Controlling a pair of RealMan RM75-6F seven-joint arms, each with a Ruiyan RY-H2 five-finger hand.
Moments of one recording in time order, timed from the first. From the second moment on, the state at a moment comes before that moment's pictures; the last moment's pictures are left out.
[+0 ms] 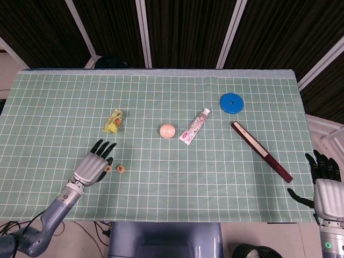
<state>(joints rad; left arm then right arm) -0.56 -1.41 -0.02 -1.56 1.36 1.04 0.54 0.03 -1.18 0.12 -1.66 -1.45 1.57 -0.11</state>
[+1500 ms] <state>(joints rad) -0.65 -1.52 -0.04 -1.56 1.17 1.00 0.72 0.03 -1.18 0.12 -1.65 -1.44 1.57 -0.10</state>
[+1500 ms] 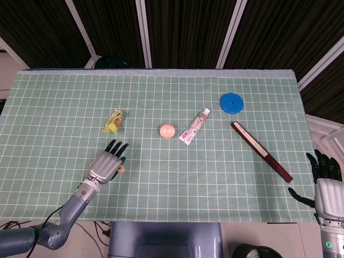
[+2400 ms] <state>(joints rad) -0.59 -1.48 -0.02 -1.45 1.19 1.05 0.53 0.03 -1.18 0.12 -1.65 -1.45 1.57 -0.10</state>
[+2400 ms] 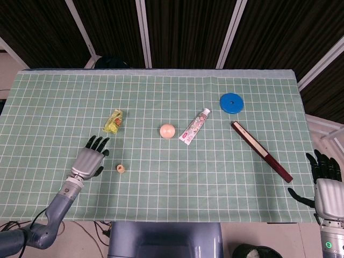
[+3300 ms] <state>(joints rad) -0.54 -1.49 0.01 -1.32 1.25 1.03 0.40 0.03 -1.18 0.12 -1.66 -1.44 1.57 -0.10</state>
